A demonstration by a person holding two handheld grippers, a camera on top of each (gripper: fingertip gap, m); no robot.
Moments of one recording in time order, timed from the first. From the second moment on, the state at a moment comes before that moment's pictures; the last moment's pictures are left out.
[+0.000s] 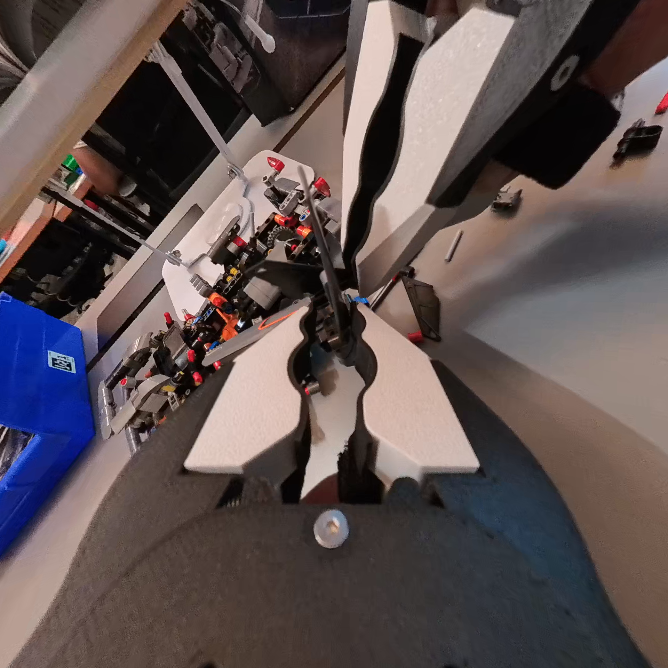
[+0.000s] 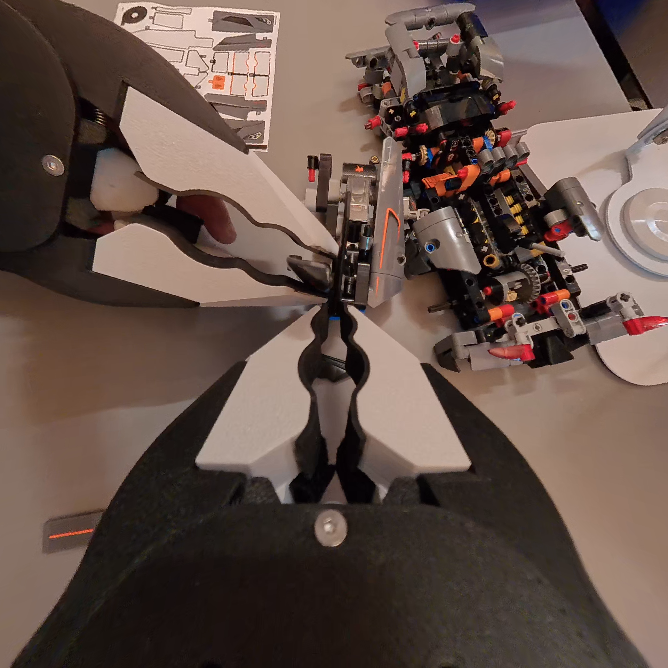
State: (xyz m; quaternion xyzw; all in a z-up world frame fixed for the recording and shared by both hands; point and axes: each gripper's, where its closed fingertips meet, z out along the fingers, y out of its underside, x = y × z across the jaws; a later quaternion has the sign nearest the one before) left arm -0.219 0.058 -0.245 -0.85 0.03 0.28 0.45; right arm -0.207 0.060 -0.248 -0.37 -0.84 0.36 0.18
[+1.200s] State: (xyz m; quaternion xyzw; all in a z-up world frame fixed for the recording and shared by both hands) left arm -0.225 0.043 -0.249 -0.87 0.00 0.19 0.45; right arm -0.210 0.052 -0.252 -0.39 -0.81 0.41 0.15
